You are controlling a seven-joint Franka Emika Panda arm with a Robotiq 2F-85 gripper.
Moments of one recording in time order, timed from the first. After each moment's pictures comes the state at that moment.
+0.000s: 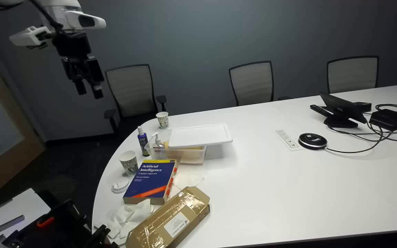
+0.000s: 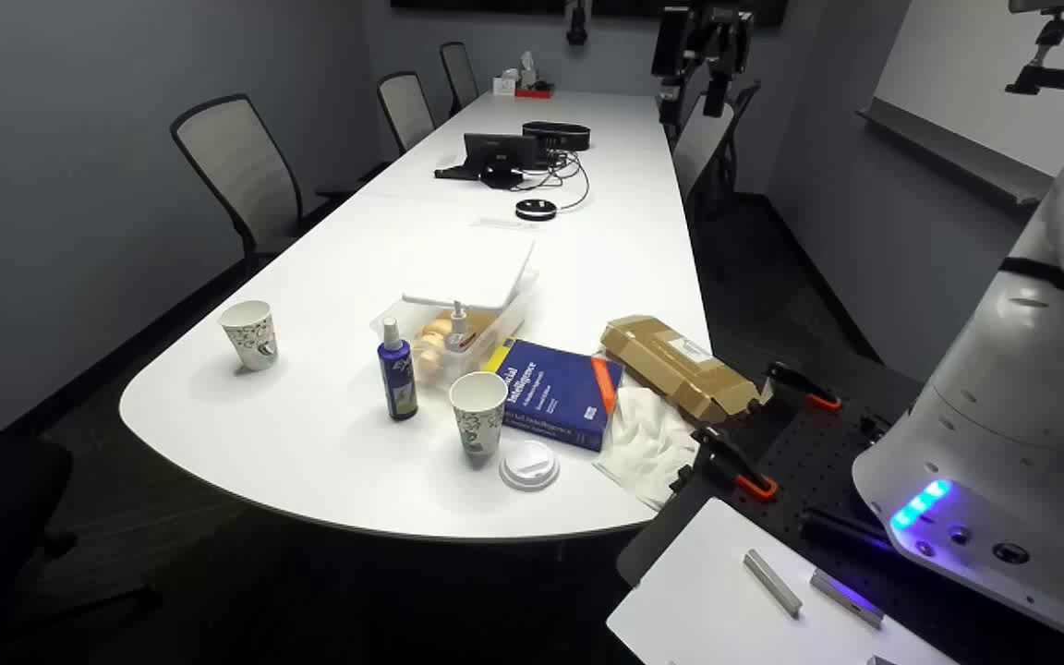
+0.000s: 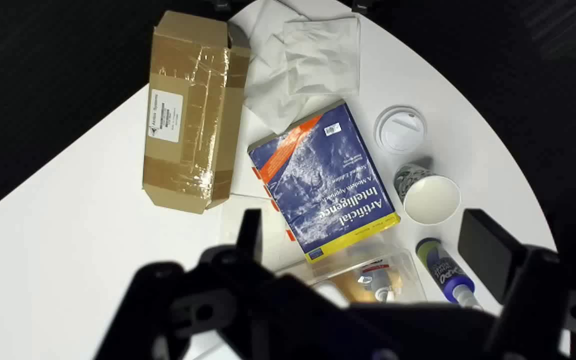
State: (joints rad) arm 0.01 -0.60 0.00 -2.50 0.01 1.90 0.00
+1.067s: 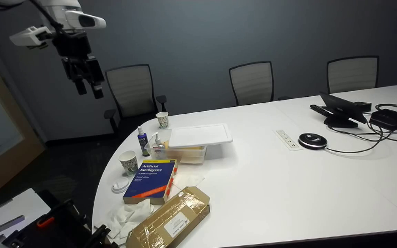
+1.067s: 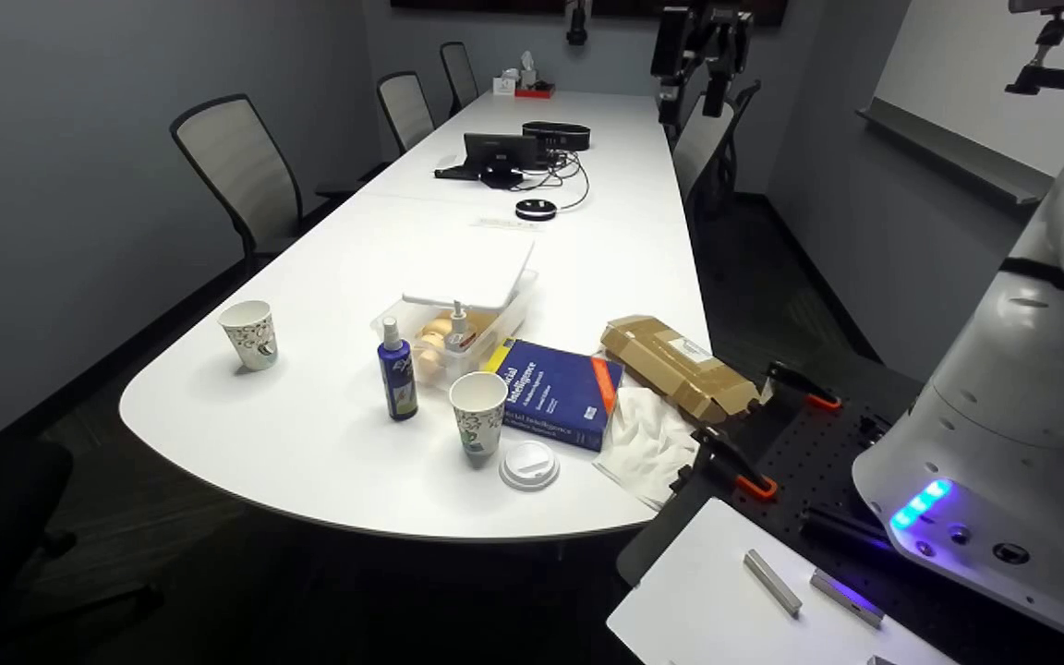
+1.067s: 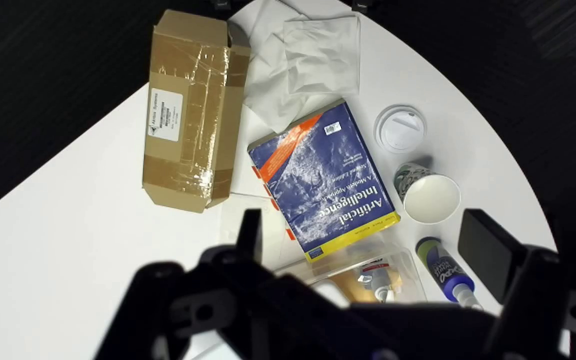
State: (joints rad) arm 0.01 -0.59 0.00 -2.50 0.01 1.91 0.00
